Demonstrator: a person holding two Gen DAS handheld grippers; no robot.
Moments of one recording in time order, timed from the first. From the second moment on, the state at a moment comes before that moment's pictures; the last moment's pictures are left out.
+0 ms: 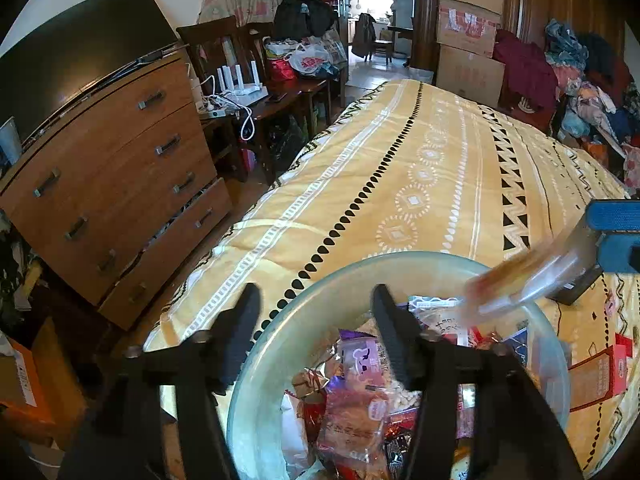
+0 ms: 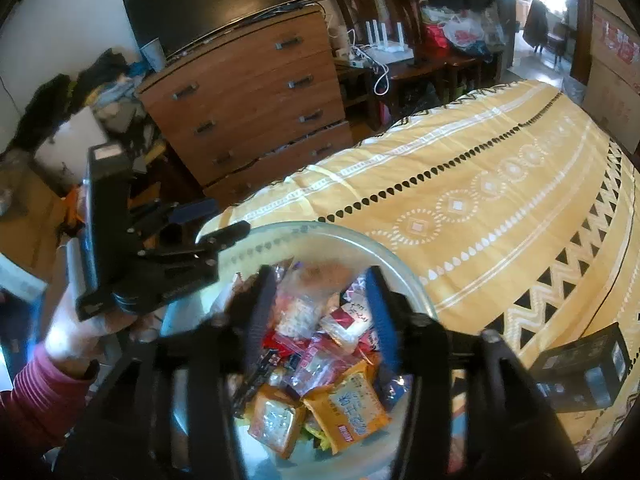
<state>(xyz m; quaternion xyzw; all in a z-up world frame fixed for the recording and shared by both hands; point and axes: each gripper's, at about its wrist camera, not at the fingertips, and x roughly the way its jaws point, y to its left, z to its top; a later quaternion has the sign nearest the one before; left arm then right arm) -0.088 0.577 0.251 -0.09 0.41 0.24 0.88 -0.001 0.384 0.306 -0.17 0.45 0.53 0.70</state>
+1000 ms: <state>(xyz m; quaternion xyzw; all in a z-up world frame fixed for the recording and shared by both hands) -0.123 0.341 0.344 -0.11 0.27 -0.06 0.95 -0.099 -0.089 0.376 -0.02 0.23 0.39 0.89</state>
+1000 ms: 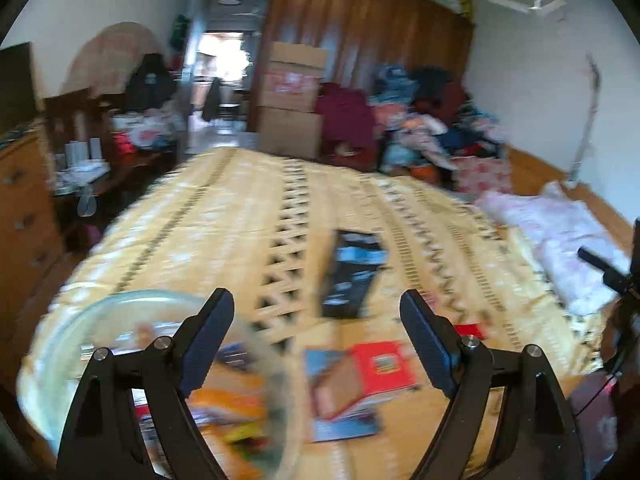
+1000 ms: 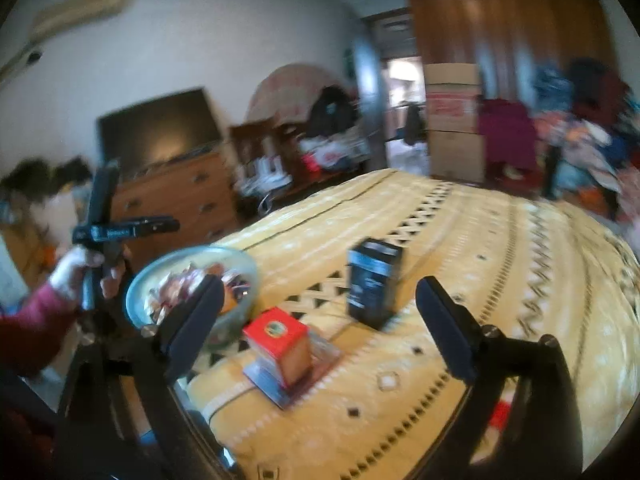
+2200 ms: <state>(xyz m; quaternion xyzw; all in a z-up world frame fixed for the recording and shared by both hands) -0.003 0.067 0.113 -0.10 0.45 -0.19 0.86 0.198 -0.206 0.074 -0.05 0.57 0.23 0.79</state>
